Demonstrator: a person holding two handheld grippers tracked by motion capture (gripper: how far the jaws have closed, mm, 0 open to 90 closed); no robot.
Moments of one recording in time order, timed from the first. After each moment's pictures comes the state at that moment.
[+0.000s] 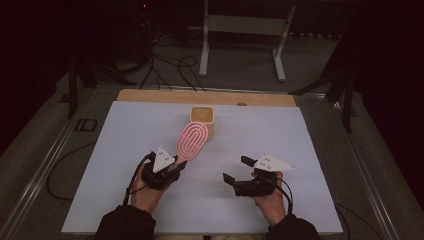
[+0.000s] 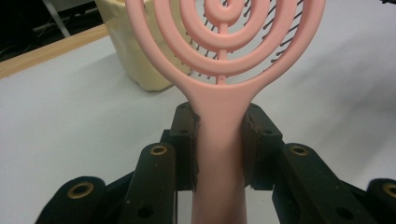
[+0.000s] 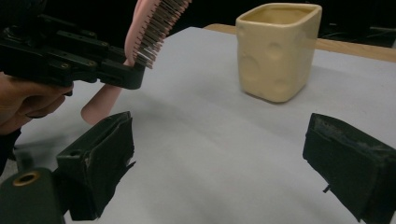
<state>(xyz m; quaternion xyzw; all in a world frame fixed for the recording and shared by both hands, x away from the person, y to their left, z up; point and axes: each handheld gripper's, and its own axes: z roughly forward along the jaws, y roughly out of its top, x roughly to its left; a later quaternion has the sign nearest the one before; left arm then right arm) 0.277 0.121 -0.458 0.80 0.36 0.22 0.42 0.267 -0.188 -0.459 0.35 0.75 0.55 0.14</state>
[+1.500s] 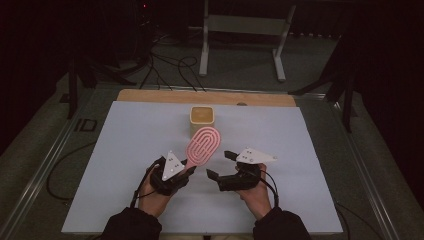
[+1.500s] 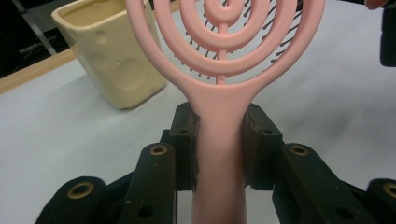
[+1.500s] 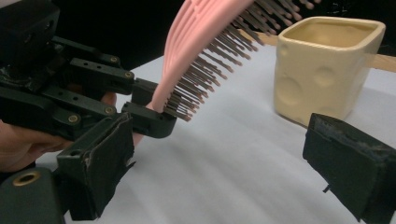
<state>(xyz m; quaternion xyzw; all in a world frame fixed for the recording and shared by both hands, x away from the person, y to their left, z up) 0.265 0.100 -0.458 0.81 0.31 0.23 0.43 0.282 -0.147 -0.449 0.32 0.76 0.56 0.11</state>
